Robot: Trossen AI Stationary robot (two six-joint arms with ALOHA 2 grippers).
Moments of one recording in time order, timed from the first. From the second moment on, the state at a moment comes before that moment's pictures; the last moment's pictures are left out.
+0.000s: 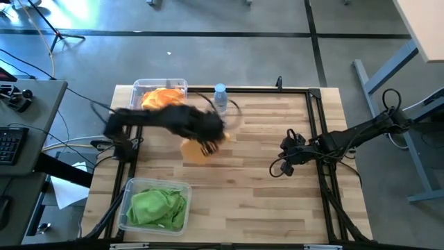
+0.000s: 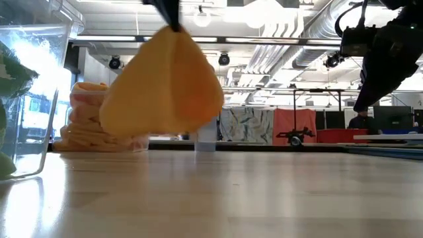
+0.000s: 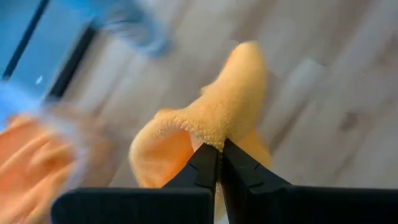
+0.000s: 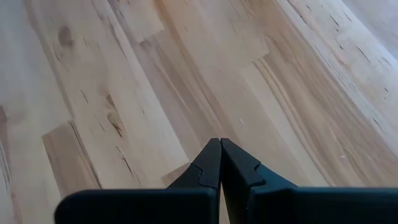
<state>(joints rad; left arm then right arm) -0.09 1.87 2.04 -1.53 -0.40 -0.56 0.31 0.94 0.57 -0.70 0.31 0.76</state>
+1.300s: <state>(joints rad) 0.88 1.25 1.68 -1.17 -0.46 -0.20 0.31 0.94 0.57 -0.71 0.43 0.86</state>
